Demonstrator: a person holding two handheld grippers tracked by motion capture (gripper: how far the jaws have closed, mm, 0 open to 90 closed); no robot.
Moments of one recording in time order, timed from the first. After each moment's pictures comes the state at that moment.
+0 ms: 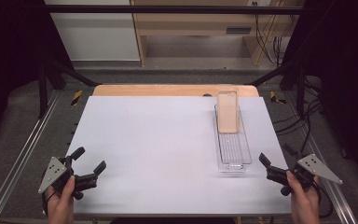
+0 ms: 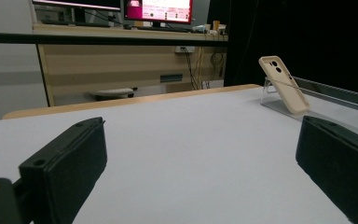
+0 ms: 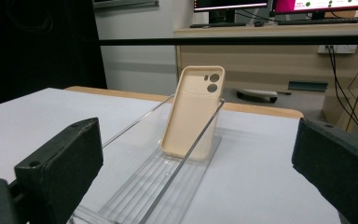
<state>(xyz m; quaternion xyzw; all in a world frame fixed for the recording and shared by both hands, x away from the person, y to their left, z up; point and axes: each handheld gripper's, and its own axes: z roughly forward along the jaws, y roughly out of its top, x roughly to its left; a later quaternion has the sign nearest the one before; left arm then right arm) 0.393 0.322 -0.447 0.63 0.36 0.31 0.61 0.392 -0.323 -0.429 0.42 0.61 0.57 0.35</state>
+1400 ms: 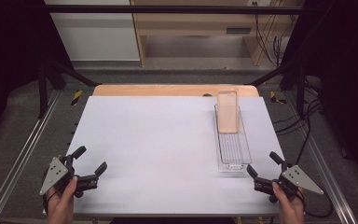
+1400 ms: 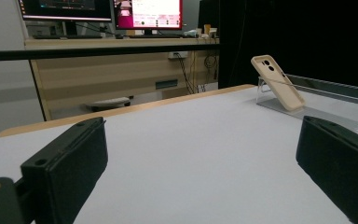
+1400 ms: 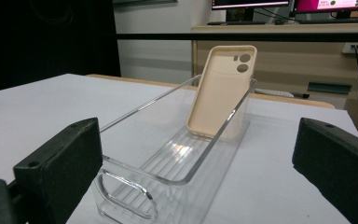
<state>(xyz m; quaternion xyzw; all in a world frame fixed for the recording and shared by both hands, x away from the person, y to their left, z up) 0.394 0.321 -0.449 0.64 0.33 0.33 0.61 0.384 -0.299 -0.469 0.39 0.62 0.59 0.35</state>
